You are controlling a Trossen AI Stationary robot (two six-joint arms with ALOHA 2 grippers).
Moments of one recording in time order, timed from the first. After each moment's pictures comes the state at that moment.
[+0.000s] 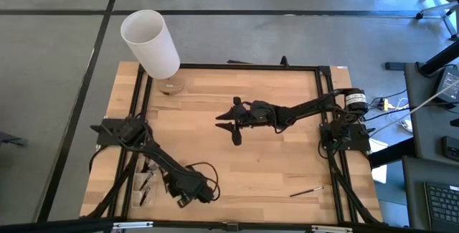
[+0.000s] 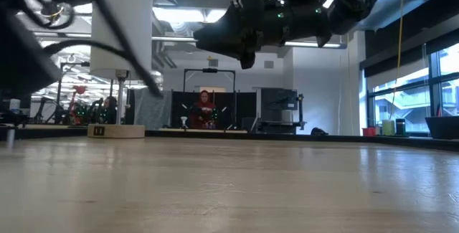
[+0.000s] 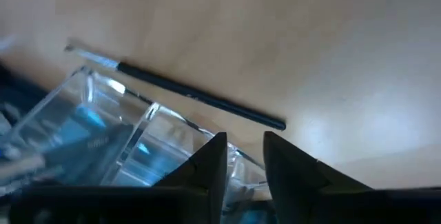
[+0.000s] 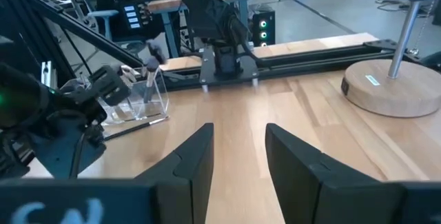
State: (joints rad) left arm -0.62 2.13 1.47 -1.36 0.40 -1.19; right arm -0.02 1.75 0.92 0.71 -0.02 0.13
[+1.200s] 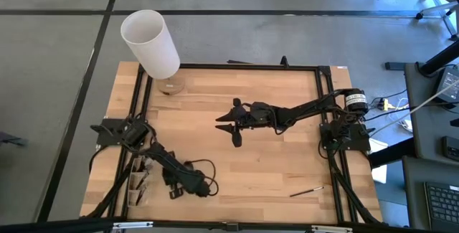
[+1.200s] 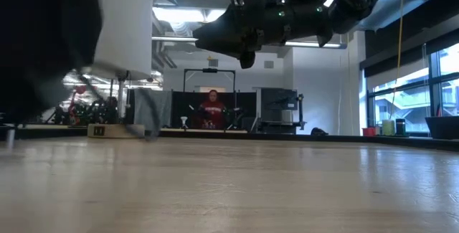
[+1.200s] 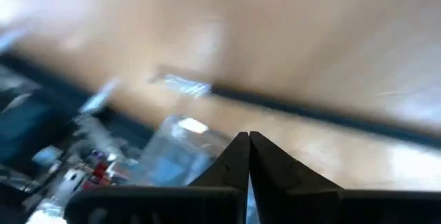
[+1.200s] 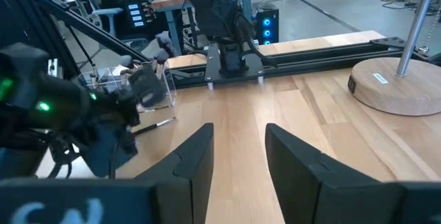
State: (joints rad) left arm -0.60 2.17 1.40 -1.46 0.27 -0.93; right arm -0.01 1.75 0.92 0.70 -0.02 0.13
